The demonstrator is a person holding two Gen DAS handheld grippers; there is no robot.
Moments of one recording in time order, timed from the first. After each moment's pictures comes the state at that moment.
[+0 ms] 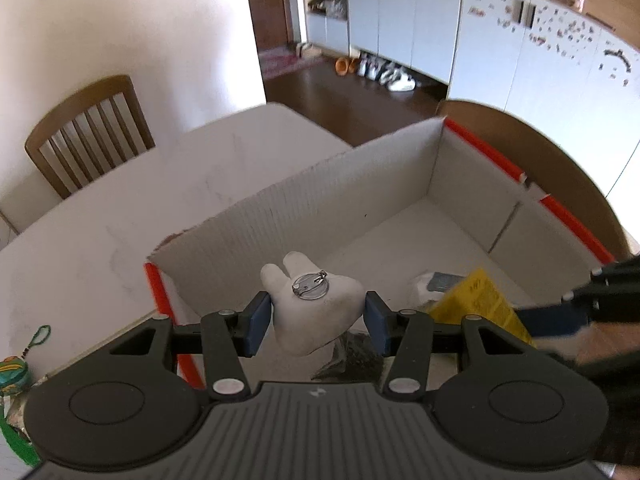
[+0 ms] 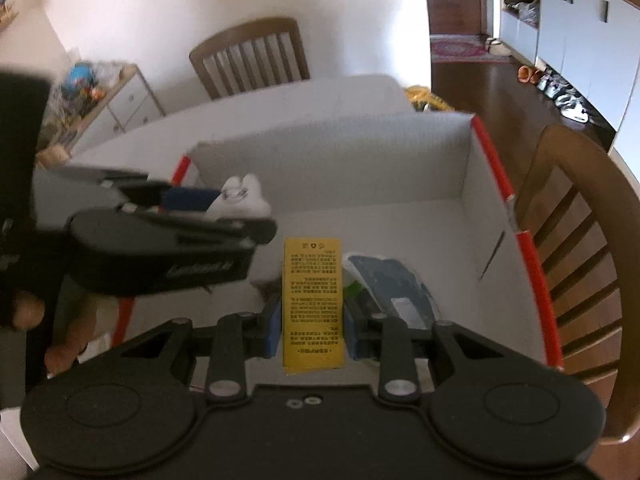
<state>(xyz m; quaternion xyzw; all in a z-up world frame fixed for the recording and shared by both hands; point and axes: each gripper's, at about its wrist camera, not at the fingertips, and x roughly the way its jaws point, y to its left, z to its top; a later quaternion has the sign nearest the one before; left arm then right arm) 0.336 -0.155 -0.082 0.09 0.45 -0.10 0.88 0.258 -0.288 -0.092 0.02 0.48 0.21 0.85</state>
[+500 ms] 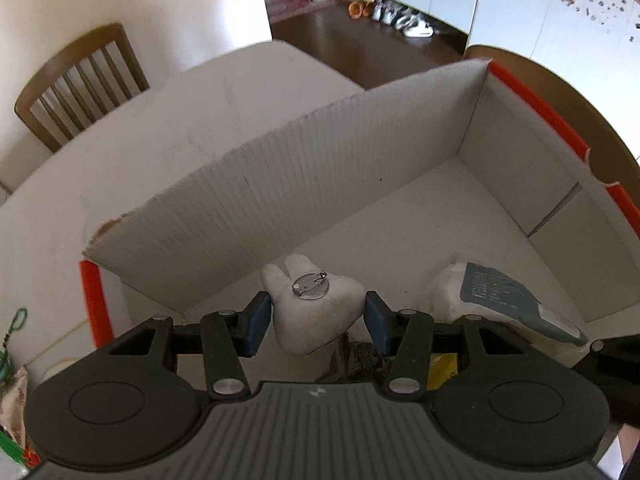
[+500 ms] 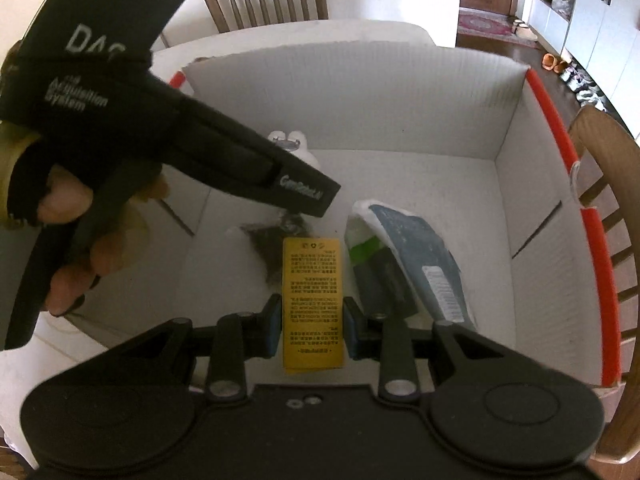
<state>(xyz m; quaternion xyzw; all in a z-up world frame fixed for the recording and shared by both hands) 0.380 -0.170 -0.121 0.10 0.52 -0.07 0.84 0.264 -0.263 -0.134 -0.04 0.53 0.23 0.82</state>
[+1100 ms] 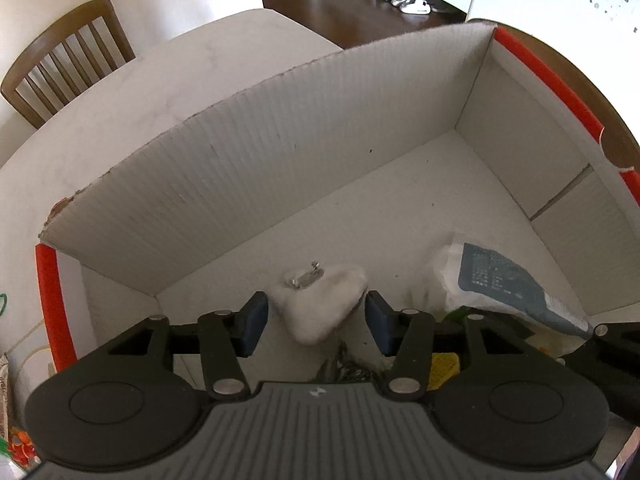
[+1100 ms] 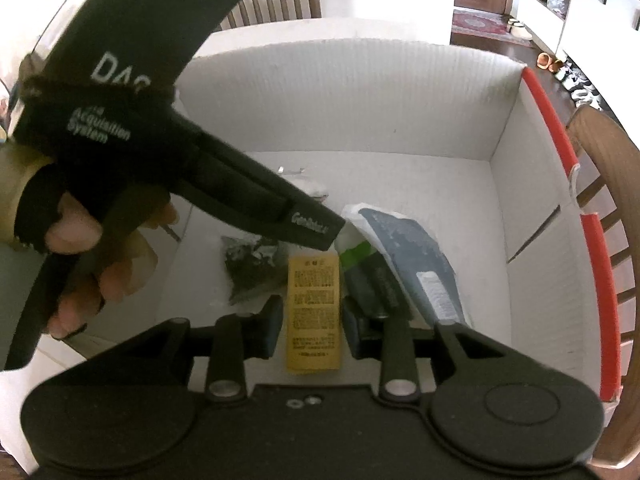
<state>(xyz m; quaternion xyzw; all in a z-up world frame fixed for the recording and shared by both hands) 0.383 -0.174 -0.138 0.09 0.56 -0.08 0.82 0.262 -0.265 -0.133 -0.04 0.53 0.22 0.82</state>
